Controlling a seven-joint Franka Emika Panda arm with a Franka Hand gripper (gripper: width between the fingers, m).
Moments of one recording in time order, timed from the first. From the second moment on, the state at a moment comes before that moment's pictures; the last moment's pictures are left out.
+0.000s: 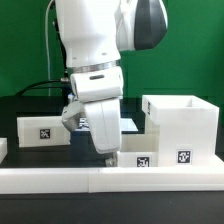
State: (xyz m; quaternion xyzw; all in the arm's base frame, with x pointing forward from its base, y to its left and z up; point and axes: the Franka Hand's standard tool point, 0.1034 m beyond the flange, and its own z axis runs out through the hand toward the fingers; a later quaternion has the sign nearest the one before) arm 0.576 -0.016 0.015 -0.71 -0.70 -0.06 0.06
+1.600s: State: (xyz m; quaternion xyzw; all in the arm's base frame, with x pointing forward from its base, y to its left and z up) arm 0.580 0.036 0.018 -0.70 -0.71 -0.06 0.05
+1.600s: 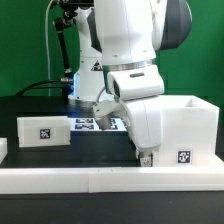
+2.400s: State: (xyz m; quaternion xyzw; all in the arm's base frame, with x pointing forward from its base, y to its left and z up) arm 0.569 -0.062 0.029 -0.72 -0.69 -0.05 0.04
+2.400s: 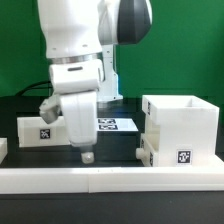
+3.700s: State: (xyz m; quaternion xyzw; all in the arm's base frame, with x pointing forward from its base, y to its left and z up) arm 0.505 -0.105 0.056 -0.89 -0.45 -0.06 0.01
